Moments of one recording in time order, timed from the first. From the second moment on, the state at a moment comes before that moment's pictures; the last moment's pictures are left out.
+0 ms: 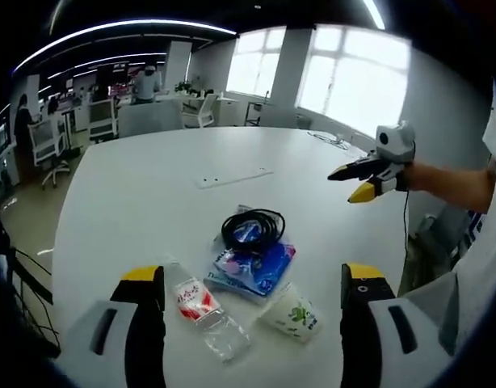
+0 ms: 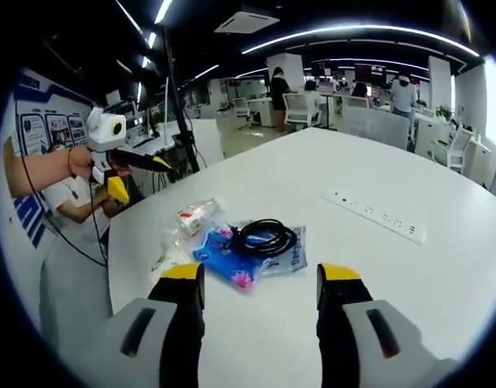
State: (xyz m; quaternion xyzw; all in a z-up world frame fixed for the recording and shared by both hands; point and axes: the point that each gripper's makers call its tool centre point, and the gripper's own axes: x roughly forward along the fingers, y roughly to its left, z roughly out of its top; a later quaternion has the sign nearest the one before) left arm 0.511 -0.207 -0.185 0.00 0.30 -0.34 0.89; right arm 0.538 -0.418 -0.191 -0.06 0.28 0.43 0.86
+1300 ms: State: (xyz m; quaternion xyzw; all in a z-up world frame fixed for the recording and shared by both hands) left arm 0.599 -0.254 -0.243 -0.02 0.34 -0.34 0.88; right arm 0.610 -0.380 -0.243 -0.01 0.31 0.39 0.87
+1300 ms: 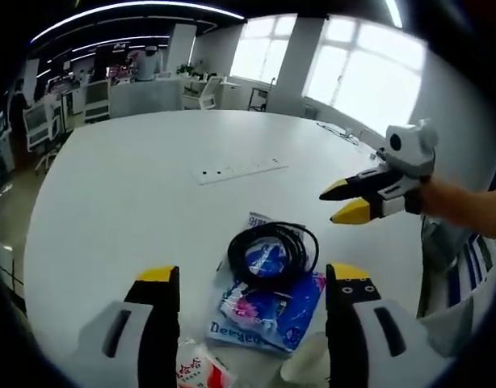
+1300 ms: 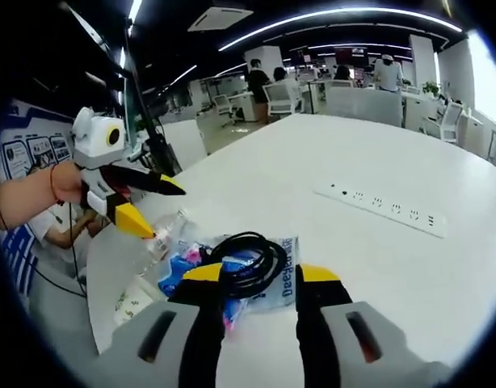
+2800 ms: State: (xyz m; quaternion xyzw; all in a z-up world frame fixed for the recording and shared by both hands) left arm 0.623 -0.281 -0.324 0.01 0.46 -0.29 0.84; right arm 0.618 -0.374 -0.300 0.01 0.39 0.34 0.86
